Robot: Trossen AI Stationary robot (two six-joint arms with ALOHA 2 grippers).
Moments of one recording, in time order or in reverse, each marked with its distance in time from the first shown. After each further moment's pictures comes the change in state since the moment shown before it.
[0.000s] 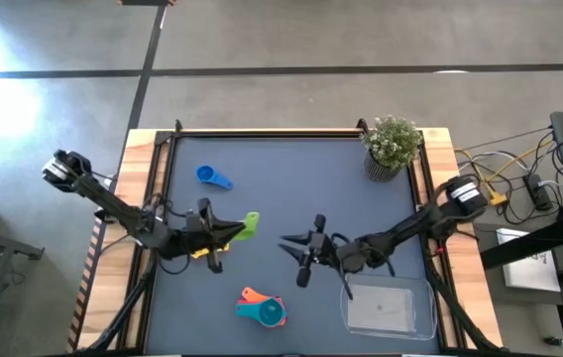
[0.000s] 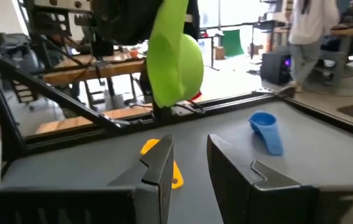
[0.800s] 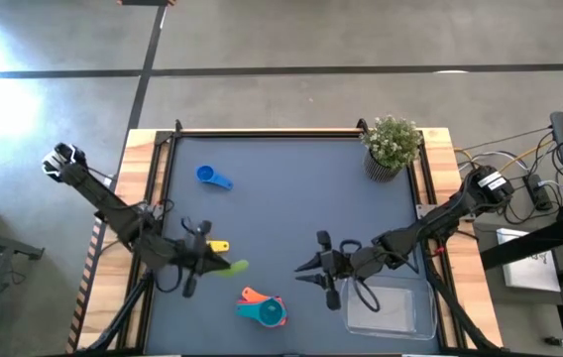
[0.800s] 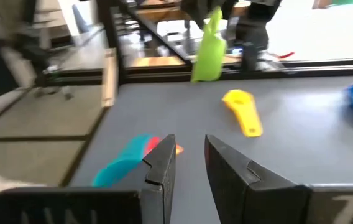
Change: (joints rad) left arm -0.112 -0.172 0.156 -0.875 0.341 -0.415; right arm 0.092 -0.243 0.000 -0.480 -0.308 0.080
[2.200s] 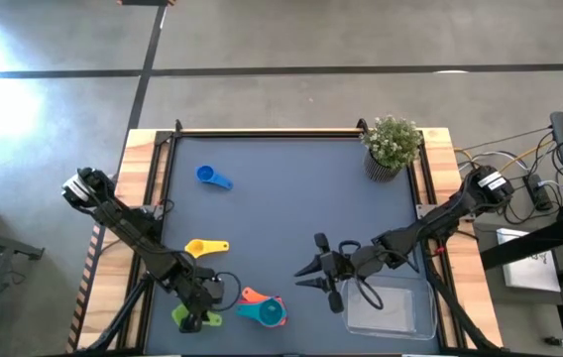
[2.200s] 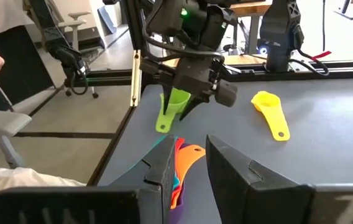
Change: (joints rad) left arm -0.079 0.543 0.083 -0.193 0.660 -0.360; right arm 0.000 0.000 0.001 0.025 -0.111 0.010
